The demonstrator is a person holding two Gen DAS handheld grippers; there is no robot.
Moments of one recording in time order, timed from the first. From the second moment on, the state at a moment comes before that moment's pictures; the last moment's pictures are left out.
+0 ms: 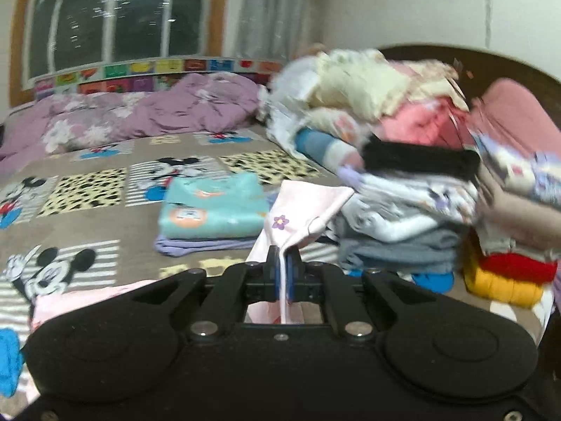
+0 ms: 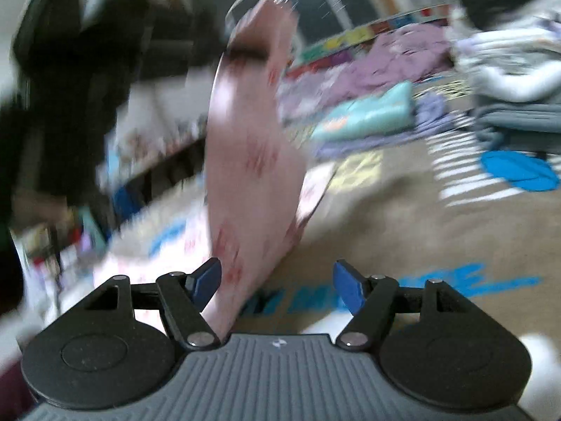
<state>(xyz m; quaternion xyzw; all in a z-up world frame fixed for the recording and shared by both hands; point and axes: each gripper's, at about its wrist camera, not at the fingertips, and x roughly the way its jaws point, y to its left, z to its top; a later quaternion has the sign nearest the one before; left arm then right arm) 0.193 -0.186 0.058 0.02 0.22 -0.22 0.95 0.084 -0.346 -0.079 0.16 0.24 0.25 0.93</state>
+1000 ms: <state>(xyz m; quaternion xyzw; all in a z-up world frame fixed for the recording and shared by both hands) 0.152 0.040 0.016 -0.12 0.23 -0.07 0.96 0.062 -0.251 -0.095 -0.06 0.26 0.24 0.93</state>
